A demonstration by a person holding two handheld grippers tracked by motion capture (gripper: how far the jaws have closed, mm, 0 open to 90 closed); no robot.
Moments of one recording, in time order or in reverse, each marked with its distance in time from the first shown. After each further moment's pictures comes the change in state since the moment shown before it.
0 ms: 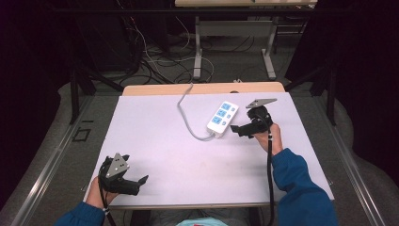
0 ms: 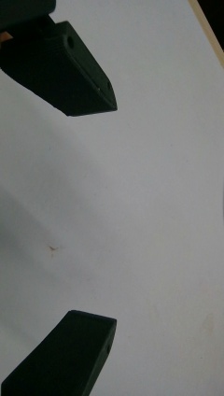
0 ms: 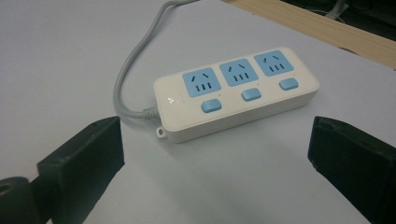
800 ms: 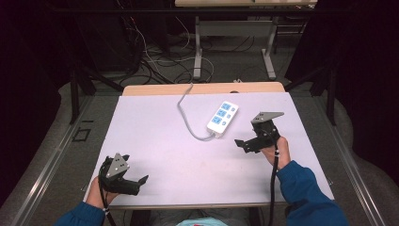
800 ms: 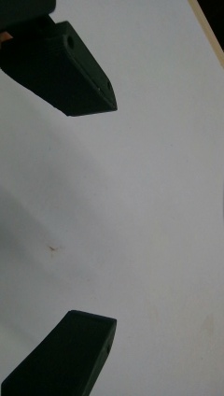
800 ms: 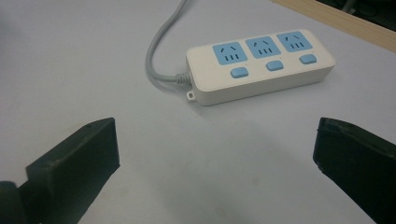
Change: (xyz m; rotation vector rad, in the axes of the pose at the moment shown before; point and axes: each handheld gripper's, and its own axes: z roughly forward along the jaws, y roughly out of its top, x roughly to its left) left arm 0.000 0.000 0.000 0.002 0.002 0.002; right arm 0.028 -0.028 -0.034 0.003 0.009 -0.058
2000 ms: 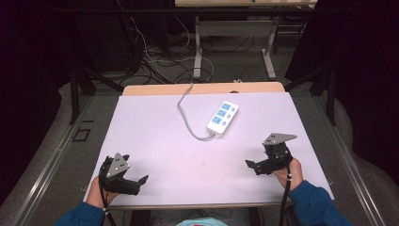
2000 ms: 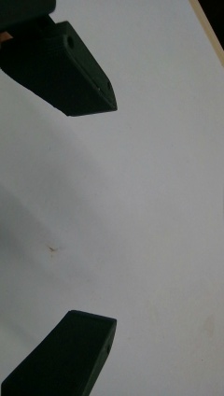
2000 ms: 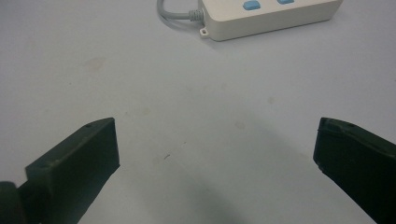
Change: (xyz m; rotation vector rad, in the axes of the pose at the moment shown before) left arm 0.000 0.000 0.001 0.002 0.001 -0.003; right arm 0.020 -0.057 -0.033 0.048 -0.022 0.019
